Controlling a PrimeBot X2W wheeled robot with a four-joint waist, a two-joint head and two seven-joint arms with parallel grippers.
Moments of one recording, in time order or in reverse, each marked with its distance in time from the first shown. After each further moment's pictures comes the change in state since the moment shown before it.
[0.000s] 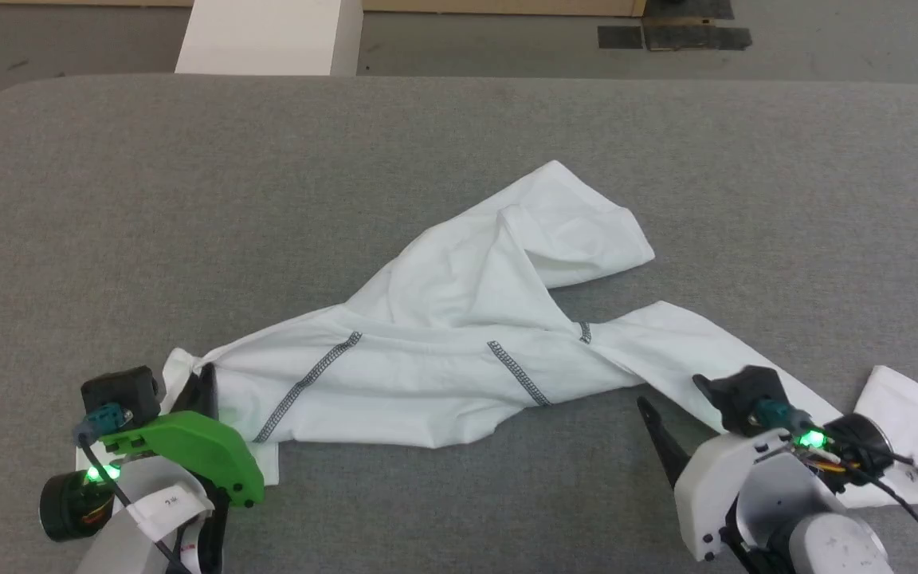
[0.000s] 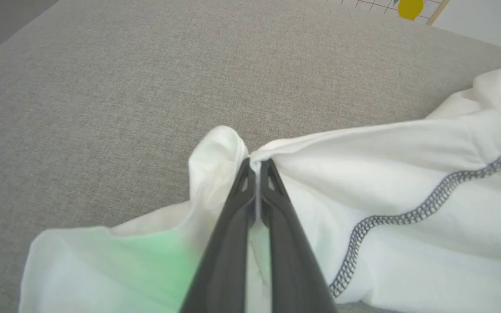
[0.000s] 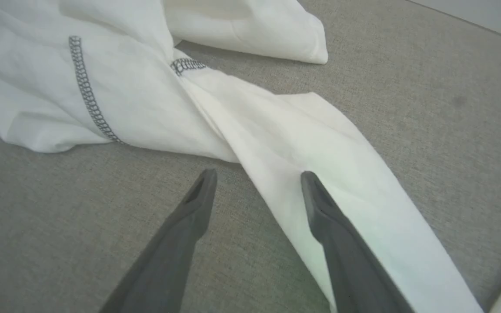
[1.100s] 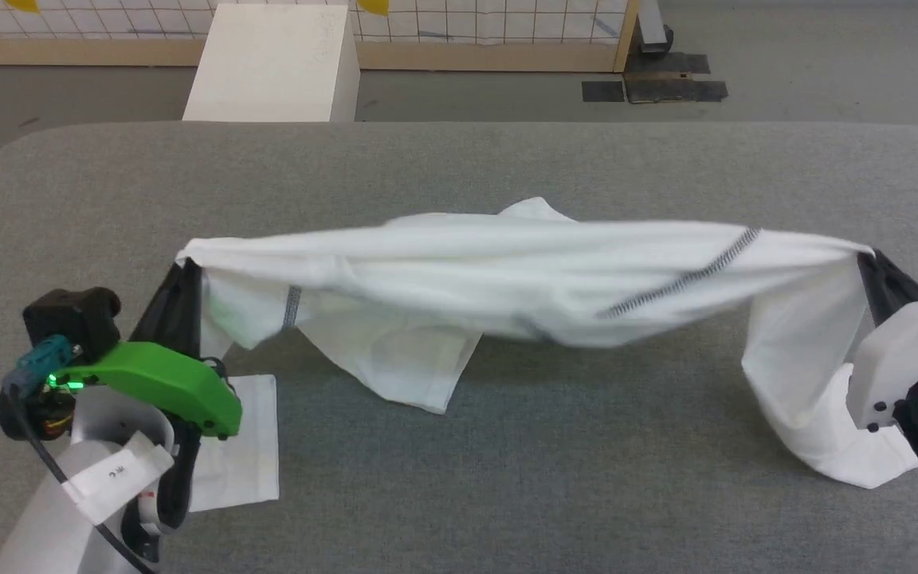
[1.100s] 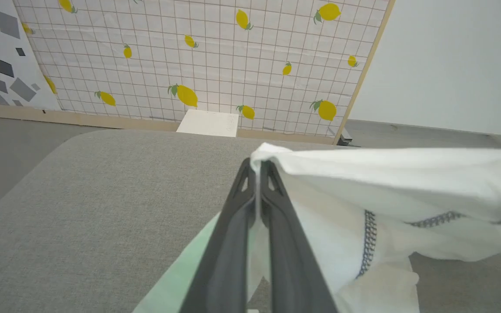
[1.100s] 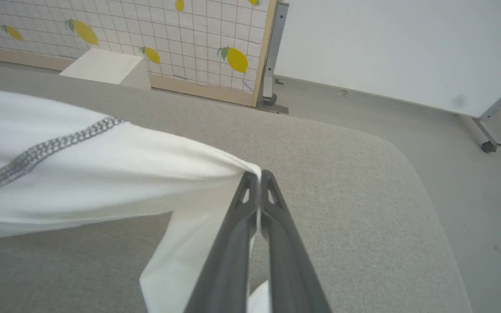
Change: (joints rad) left arm -0.091 0.088 0.012 -0.184 -0.014 -0.097 -0.026; right arm -0.155 -0.073 -0.309 -0.187 0.034 0.000 0.209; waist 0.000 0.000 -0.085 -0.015
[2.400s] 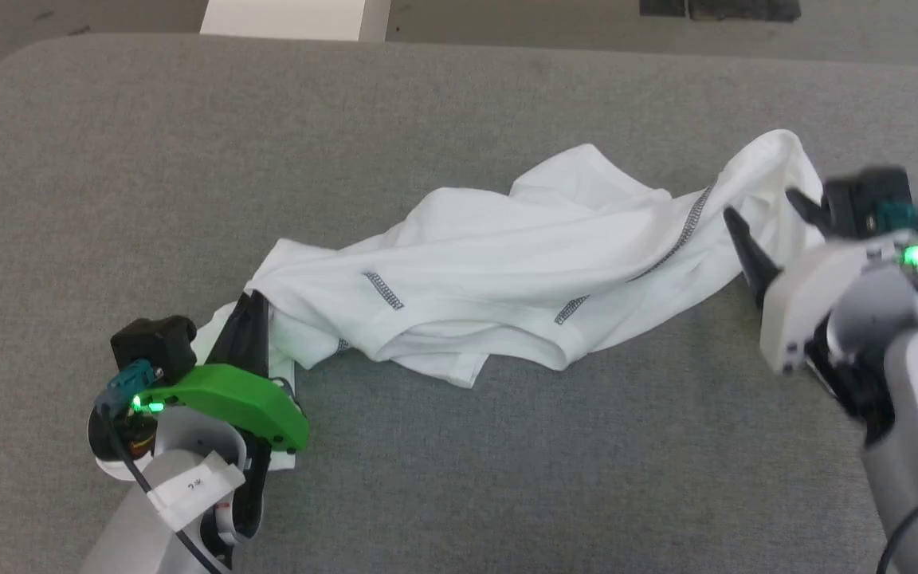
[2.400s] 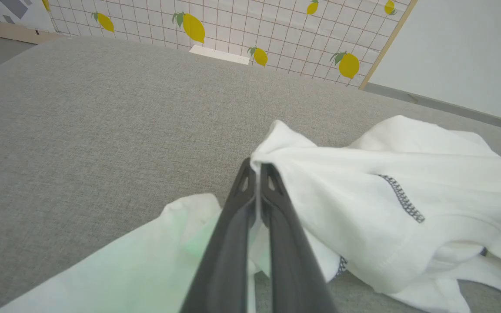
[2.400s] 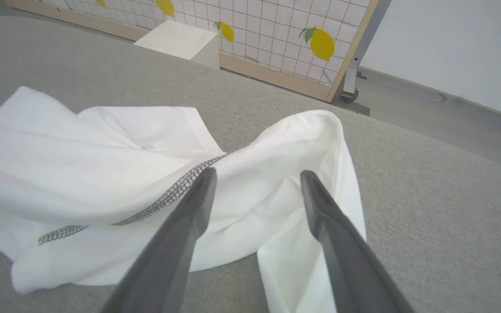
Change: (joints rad) left arm -0.037 -0.140 -0.072 0.200 -0.011 -0.025 -0.134; right arm -0.263 -0.071 0.255 0.394 0.118 0.000 -0.211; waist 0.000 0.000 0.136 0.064
